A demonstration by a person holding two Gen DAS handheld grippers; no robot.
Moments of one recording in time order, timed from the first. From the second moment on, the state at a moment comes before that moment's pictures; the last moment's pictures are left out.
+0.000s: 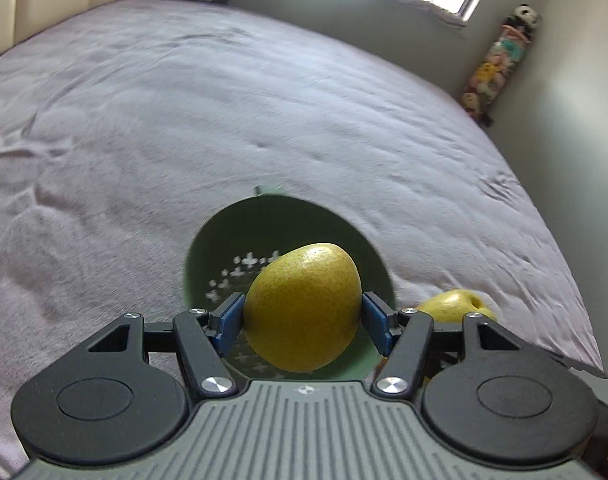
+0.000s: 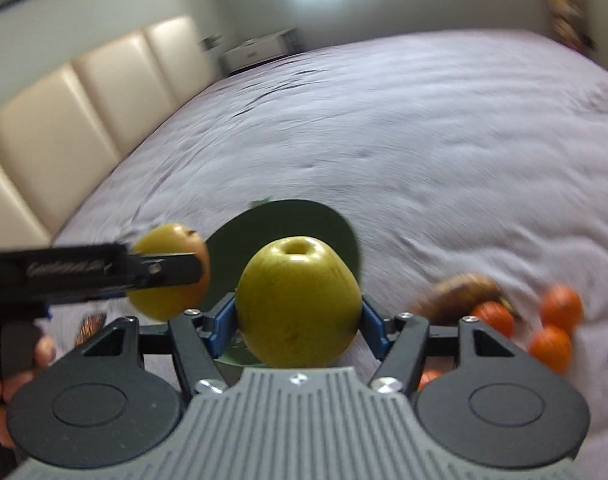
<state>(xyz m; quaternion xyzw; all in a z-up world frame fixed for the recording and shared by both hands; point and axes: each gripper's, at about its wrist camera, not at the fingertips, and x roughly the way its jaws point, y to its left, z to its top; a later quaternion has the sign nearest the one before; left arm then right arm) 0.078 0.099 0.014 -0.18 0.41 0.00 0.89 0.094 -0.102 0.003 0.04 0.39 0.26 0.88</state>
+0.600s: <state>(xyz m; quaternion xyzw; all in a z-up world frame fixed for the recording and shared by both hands) 0.118 0.089 -0.032 -0.07 0.48 0.04 0.87 0.154 -0.027 -0.052 -0.16 0.45 0.35 0.80</state>
